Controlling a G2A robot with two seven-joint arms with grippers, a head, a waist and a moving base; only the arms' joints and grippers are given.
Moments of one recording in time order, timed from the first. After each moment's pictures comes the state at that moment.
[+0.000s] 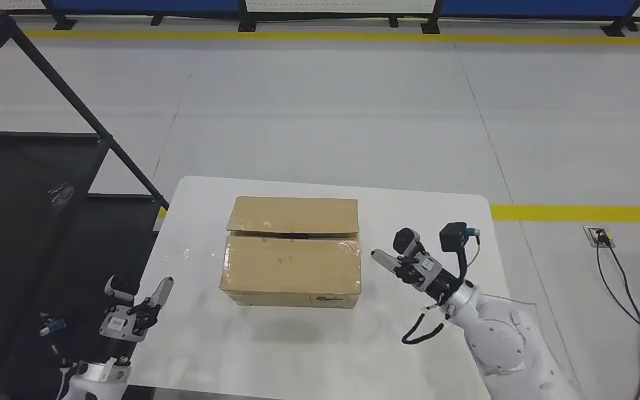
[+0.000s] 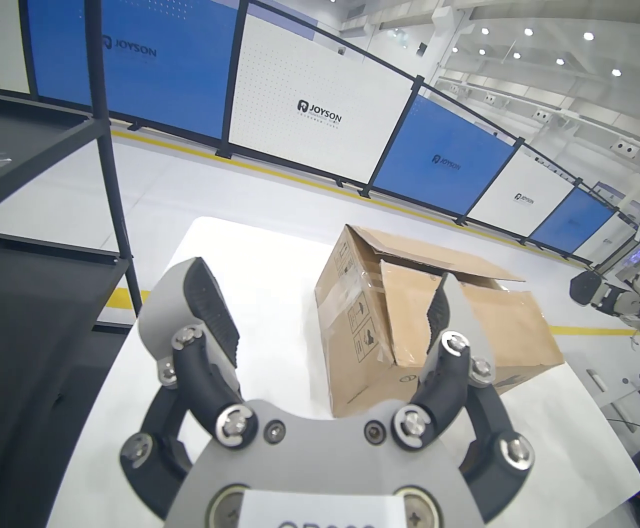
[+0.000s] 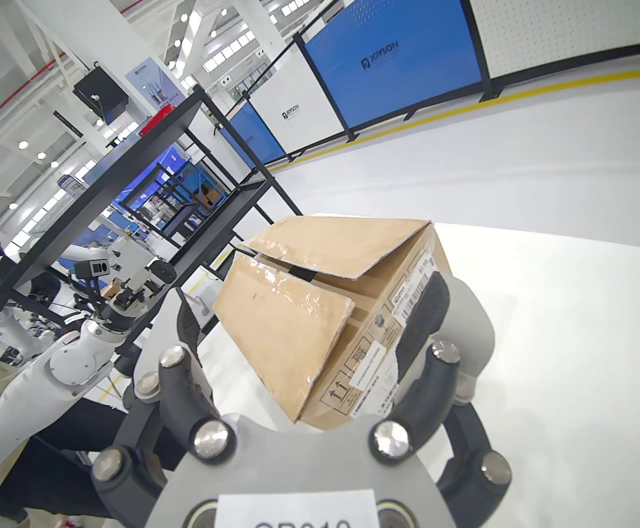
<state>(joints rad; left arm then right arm) 1.69 -1.16 -1.83 -1.85 0.80 -0.38 0.16 -1.13 -1.20 1.33 -1.64 -0.53 -0.46 0.31</state>
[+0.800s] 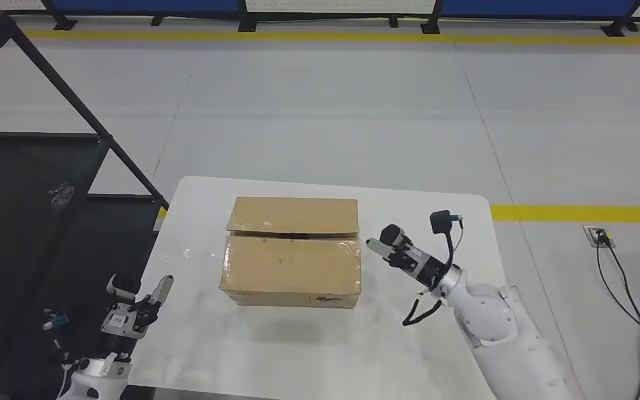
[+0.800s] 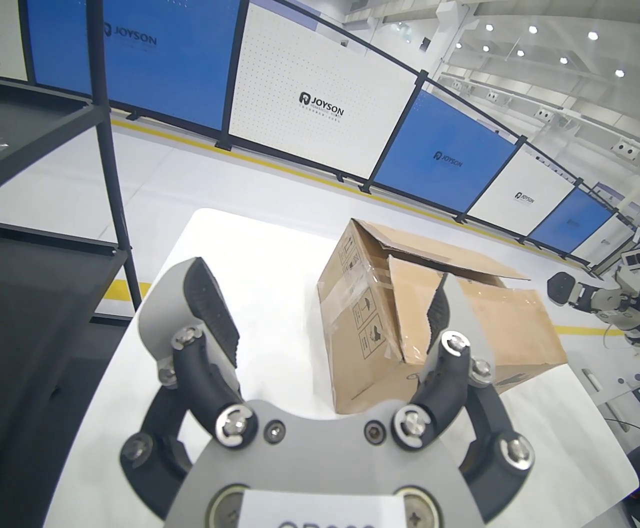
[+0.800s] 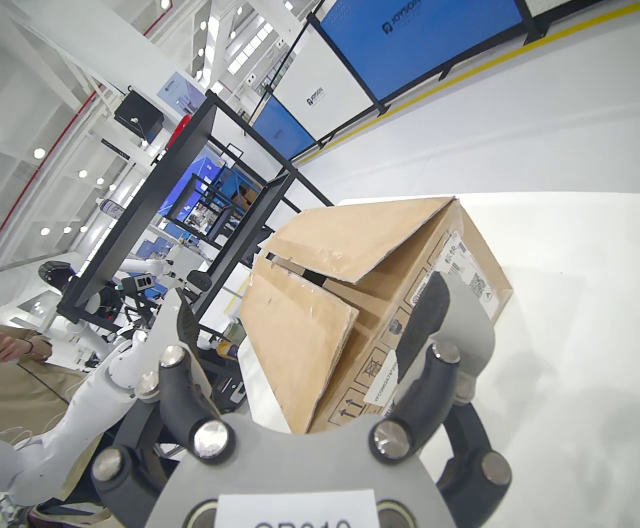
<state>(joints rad) 1.65 -1.16 -1.82 -1.80 0.78 -0.37 0.12 -0.94 -1.21 1.24 -1.37 -0.24 -0.54 0.49</state>
